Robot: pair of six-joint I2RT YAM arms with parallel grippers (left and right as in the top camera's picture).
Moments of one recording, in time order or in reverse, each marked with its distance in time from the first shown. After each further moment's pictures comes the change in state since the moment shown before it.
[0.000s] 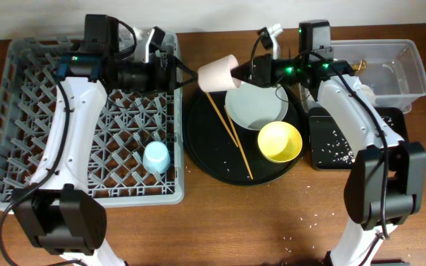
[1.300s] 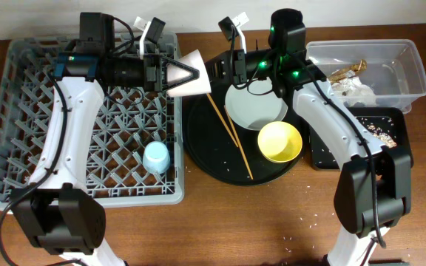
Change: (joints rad) left arm 0.012 0.000 -0.001 0.056 0.441 0.170; right arm 0.156 -0.019 0.000 0.441 -0.153 0.332
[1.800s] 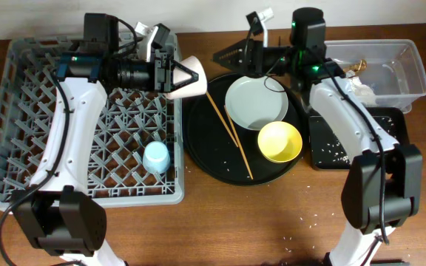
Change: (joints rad) left arm -0.016 -0.006 0.000 -0.032 -0.403 -0.076; right arm -0.111 -0.002 -0.005 -0.157 0.142 -0.047
